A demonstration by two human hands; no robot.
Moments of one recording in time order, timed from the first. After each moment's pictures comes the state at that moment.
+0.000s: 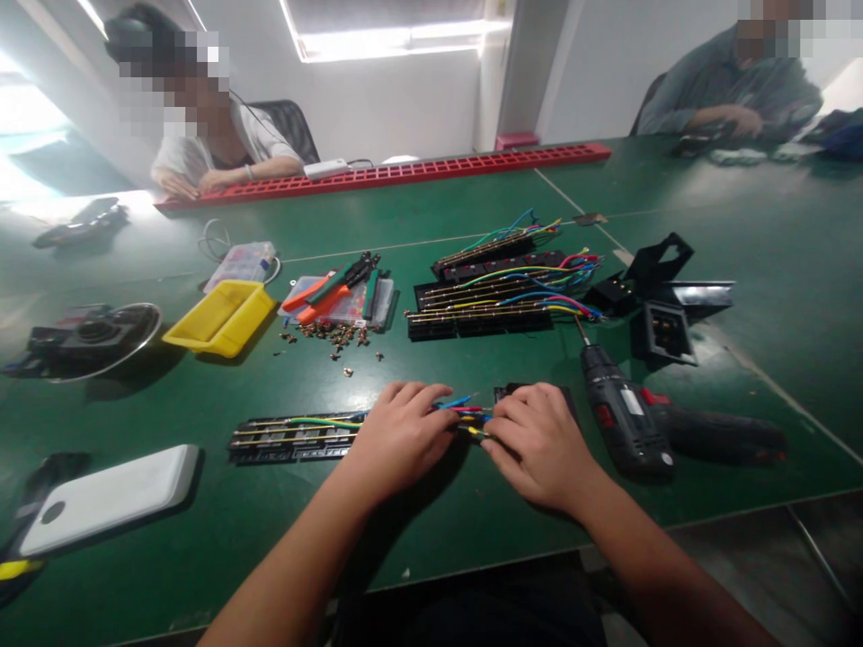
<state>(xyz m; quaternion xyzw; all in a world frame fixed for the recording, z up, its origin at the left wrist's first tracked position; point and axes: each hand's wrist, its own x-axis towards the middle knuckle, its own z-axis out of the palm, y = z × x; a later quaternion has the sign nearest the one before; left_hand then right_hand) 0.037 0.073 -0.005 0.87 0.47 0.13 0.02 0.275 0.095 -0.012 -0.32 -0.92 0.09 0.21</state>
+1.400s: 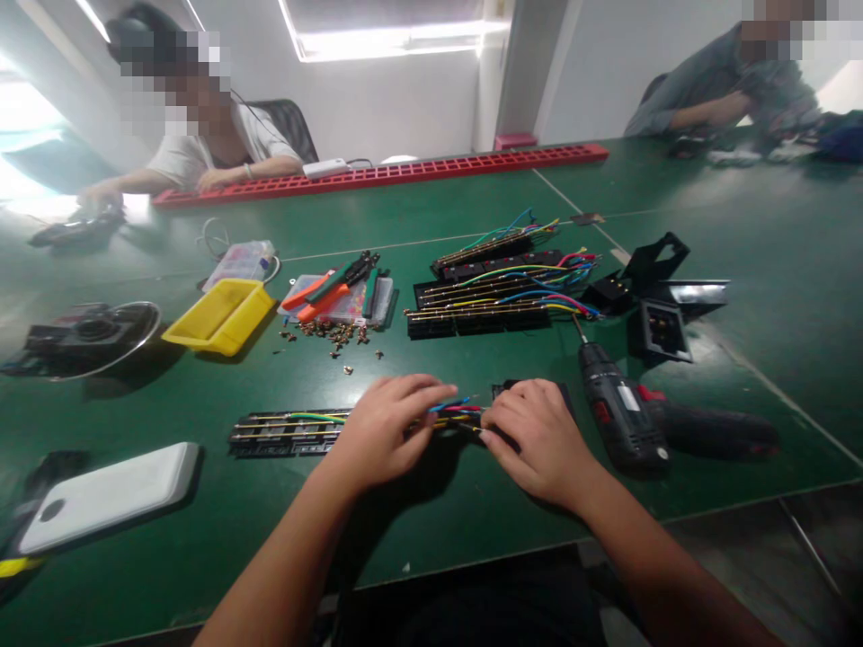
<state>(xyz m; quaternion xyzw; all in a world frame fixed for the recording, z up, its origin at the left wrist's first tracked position) 0.019 0.073 0.002 0.84 0.46 0.26 0.12 0.273 0.095 -0.004 -0.33 -0.91 0.14 0.22</state>
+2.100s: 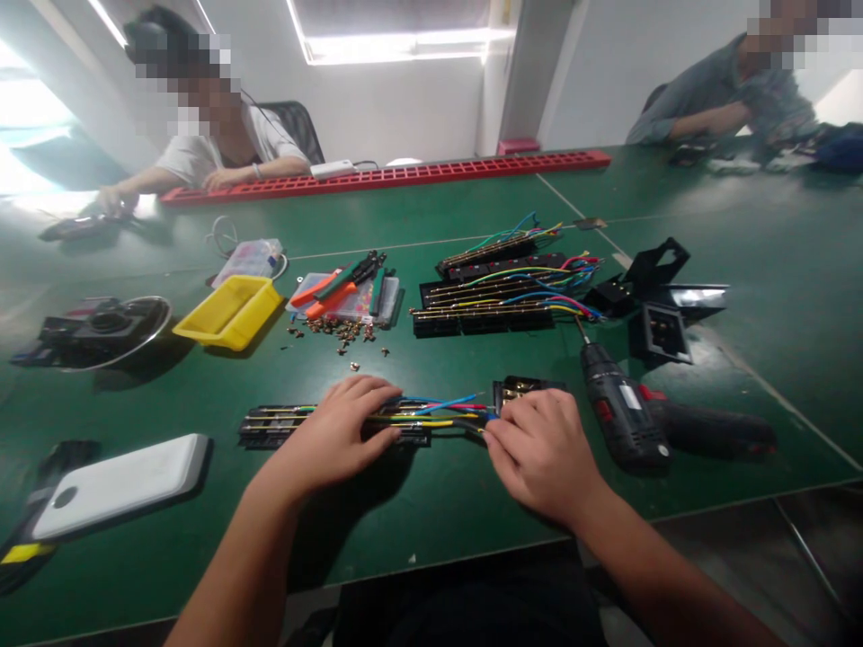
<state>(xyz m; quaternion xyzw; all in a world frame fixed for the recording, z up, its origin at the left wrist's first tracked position) -0.040 0.056 0.003 0.82 0.55 0.13 0.14 0.264 0.074 -0.002 -0.35 -0.90 0.03 0.25</state>
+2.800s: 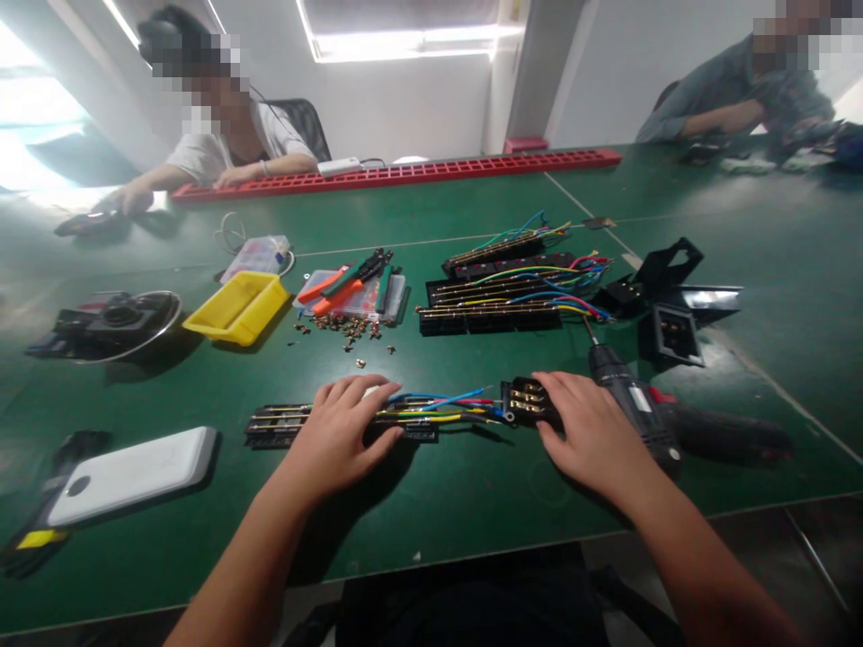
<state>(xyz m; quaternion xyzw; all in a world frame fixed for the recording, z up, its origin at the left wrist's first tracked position) -0.037 0.038 -0.004 0.82 0.56 0.14 0.02 0.316 0.105 -0.019 -0.42 -0.89 0.03 0.18</state>
